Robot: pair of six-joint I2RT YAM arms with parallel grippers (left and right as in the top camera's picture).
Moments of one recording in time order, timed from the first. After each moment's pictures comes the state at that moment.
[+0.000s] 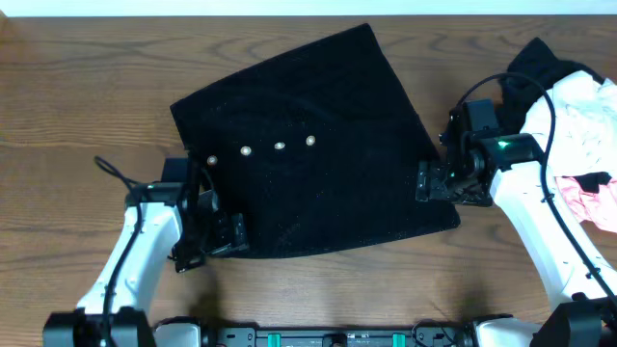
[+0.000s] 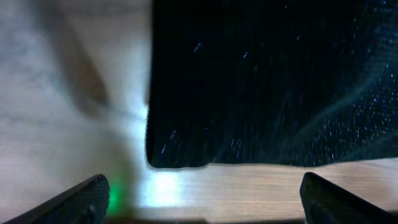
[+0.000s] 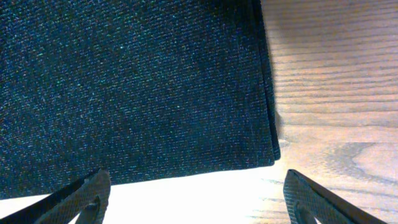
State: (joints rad) left arm 0.00 1.38 0.74 -1.04 0.26 -0.26; right arm 0.16 1.47 1.09 -1.04 -0.07 0.27
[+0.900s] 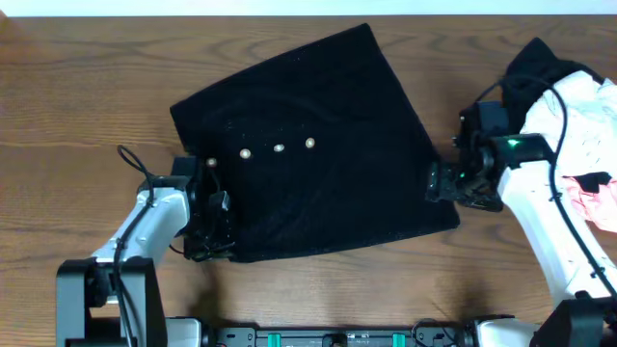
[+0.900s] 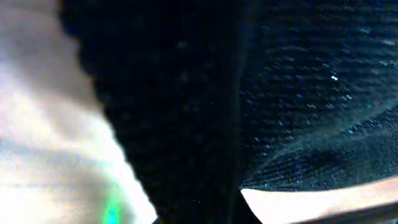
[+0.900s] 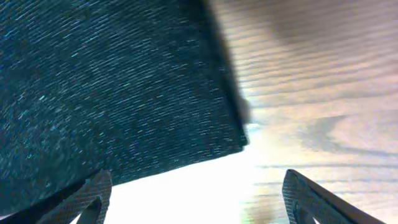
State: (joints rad) left arm 0.00 1.53 0.73 -0.97 0.31 -0.16; right arm 0.08 1.47 1.09 -1.08 -0.03 0.31
